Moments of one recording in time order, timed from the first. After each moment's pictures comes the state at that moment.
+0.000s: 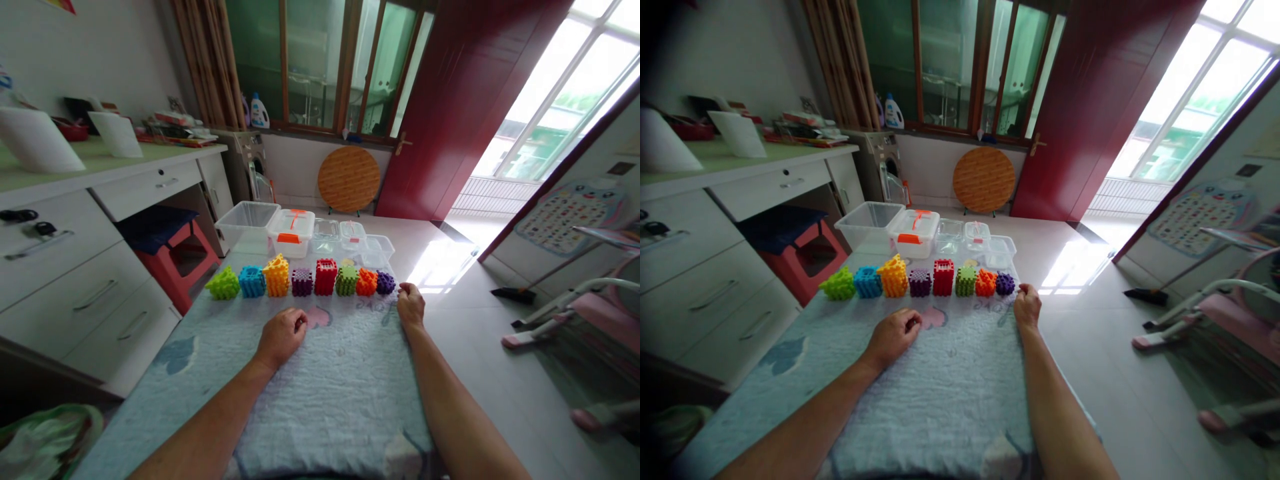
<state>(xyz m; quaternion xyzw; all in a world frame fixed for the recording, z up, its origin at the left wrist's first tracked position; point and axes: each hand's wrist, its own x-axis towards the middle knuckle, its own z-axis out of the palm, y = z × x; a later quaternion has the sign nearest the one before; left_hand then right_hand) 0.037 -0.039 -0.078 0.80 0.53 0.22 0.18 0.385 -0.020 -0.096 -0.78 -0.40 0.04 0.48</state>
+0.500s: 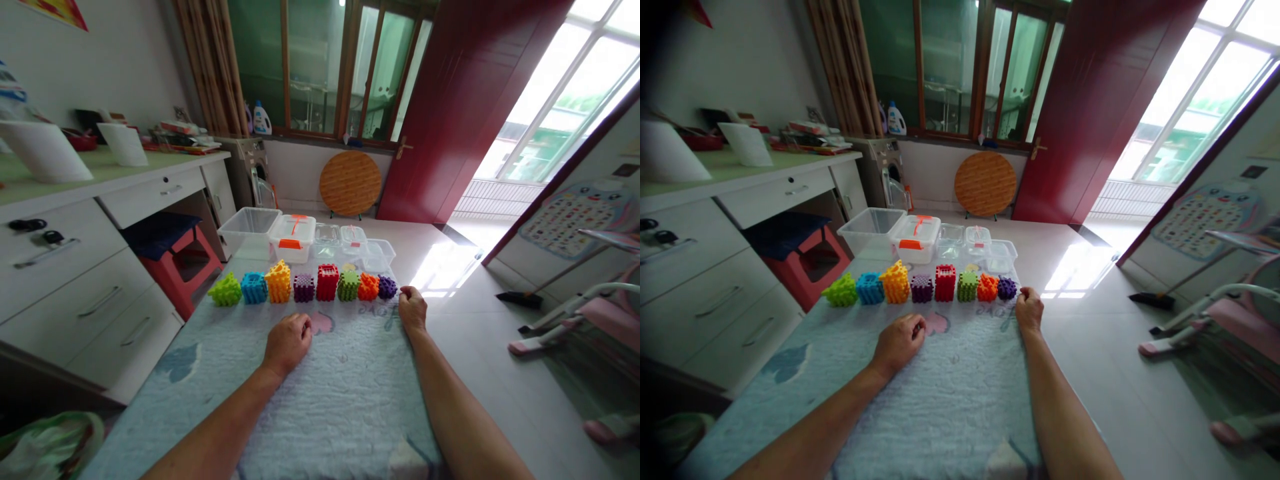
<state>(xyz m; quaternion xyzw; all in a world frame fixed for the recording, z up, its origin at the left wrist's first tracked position) 0.051 -0.039 -0.079 0.79 0.56 0.20 0.13 0.392 -0.011 -0.098 -0.77 -0.43 0.01 0.47</state>
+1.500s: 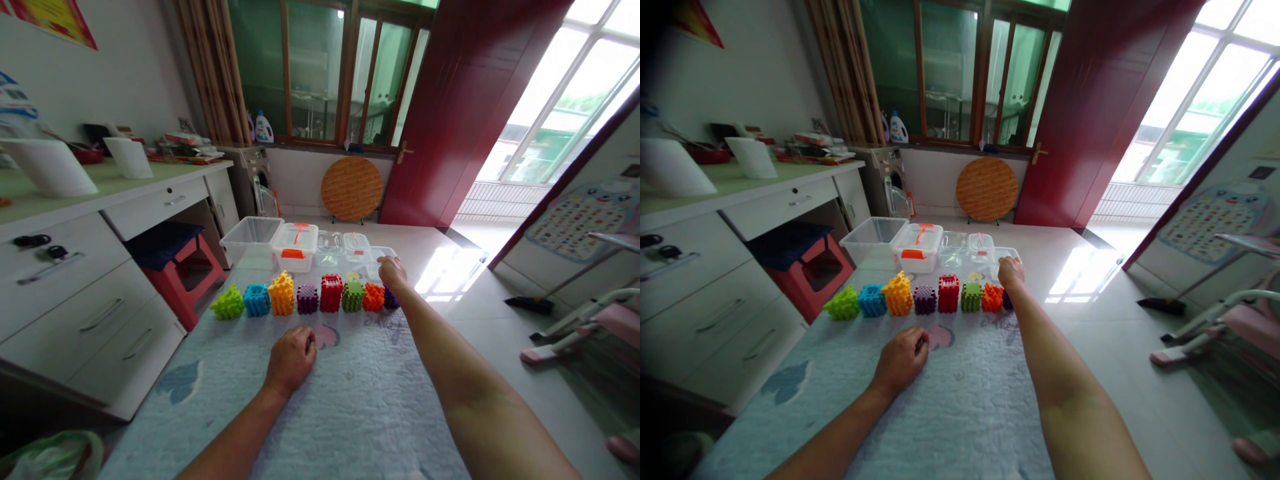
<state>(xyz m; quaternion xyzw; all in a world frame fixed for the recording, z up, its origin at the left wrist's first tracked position) 0.051 -0.041 -0.075 0.80 0.55 0.21 0.14 0.365 0.102 -0.023 -0.75 -0.63 -0.05 0.19</state>
